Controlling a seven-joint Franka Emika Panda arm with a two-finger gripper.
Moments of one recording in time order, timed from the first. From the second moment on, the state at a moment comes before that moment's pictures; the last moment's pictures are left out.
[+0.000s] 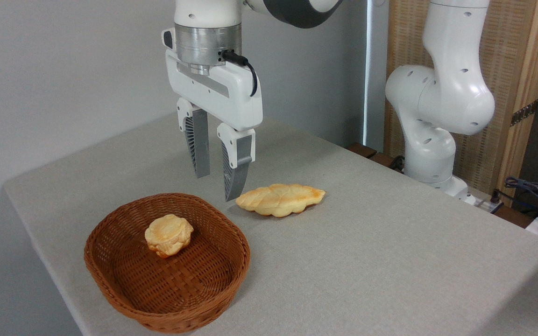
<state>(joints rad) -0.14 -0.18 0.07 -1.95 -0.03 1.92 0.74</state>
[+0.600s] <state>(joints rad) -0.22 -0.31 0.07 -2.19 -0.03 1.88 0.74</state>
